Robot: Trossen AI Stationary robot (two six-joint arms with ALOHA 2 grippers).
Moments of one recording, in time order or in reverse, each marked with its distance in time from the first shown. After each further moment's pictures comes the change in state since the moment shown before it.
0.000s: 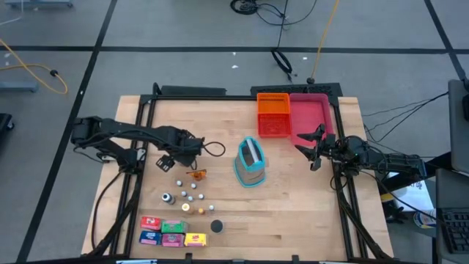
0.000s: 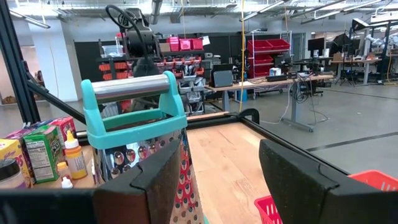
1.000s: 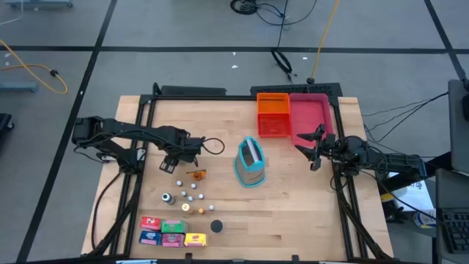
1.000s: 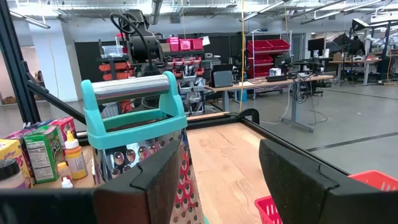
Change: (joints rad) left arm 0.022 -0.004 -0.025 -0.013 0.011 -0.275; right arm 0.000 0.000 0.000 0.002 0.000 0.000
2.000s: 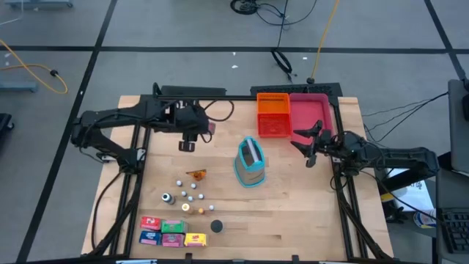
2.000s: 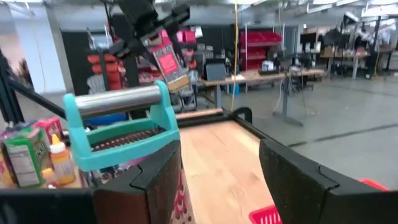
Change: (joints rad) left arm -0.002 0.002 0.665 -0.066 -0.188 -0.074; right arm 0.000 0.338 0.131 0.137 0.042 -0.011
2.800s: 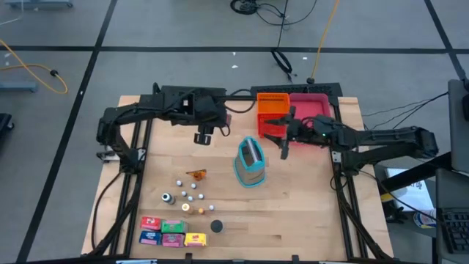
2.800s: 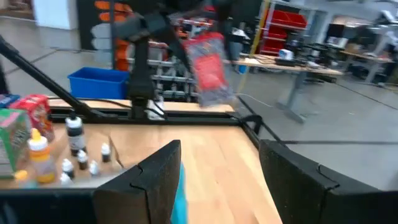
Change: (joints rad) left arm 0.001 0.285 0.461 -0.158 -0.046 0.062; right arm -0.002 0.679 0.560 0.005 -0.097 -0.185
